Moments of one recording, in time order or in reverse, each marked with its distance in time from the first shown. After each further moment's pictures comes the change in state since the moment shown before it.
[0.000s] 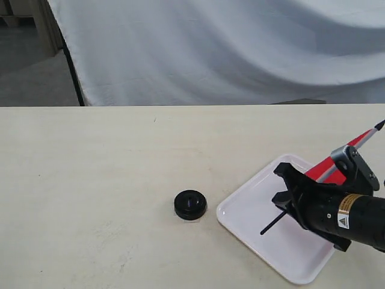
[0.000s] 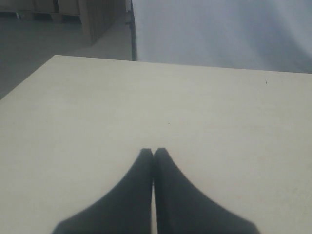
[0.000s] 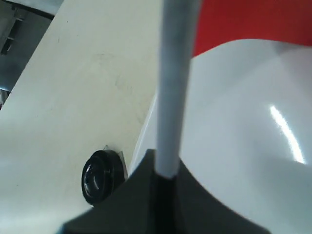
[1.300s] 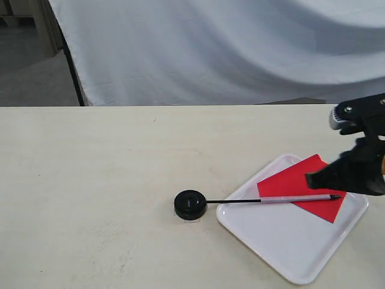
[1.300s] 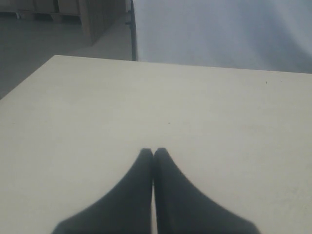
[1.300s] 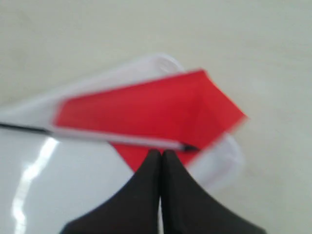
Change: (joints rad) left arm 0.000 0.000 0.000 0.000 0.000 0.000; right arm 0.007 -0.342 -0.175 -0.351 0.749 -0.605
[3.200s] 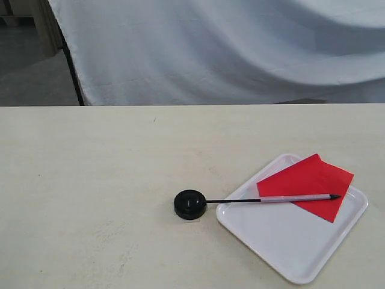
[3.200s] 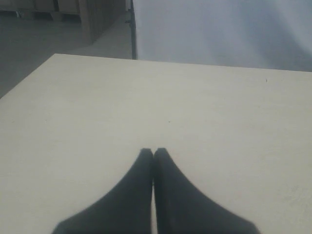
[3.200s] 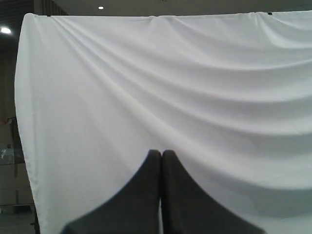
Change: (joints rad) left arm 0.000 0.000 0.000 0.007 0.004 0.000; right arm -0.148 -1.320 0.345 1.167 -0.296 -0.957
